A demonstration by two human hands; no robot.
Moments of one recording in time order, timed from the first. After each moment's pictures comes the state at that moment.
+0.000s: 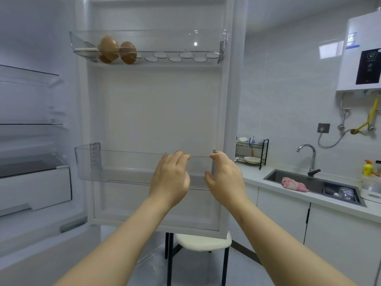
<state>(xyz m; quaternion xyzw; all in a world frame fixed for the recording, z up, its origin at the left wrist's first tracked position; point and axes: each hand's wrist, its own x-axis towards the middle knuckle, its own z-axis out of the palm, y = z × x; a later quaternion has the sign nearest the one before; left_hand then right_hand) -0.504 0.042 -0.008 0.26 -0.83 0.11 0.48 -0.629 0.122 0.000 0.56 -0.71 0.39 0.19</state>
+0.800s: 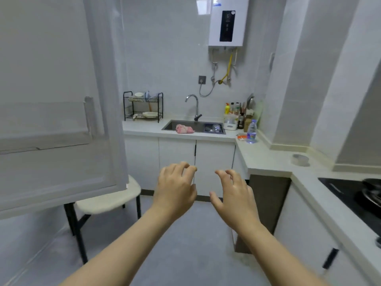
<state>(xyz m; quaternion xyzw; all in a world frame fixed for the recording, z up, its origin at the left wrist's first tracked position) -0.618 0.231 -0.123 0.01 -0.93 -0.02 0.37 -0.669 0.382 -0.131 0.28 -0.92 0.22 0.17</state>
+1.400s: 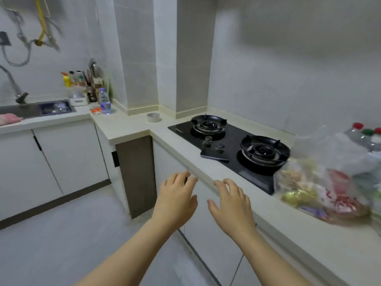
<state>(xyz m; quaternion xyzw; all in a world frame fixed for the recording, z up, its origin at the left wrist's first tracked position) -0.619 0.514 -0.200 -0.34 -0.91 -0.15 0.19 -0.546 0.650 -0.202 -0.14 -0.97 0.14 0.13</state>
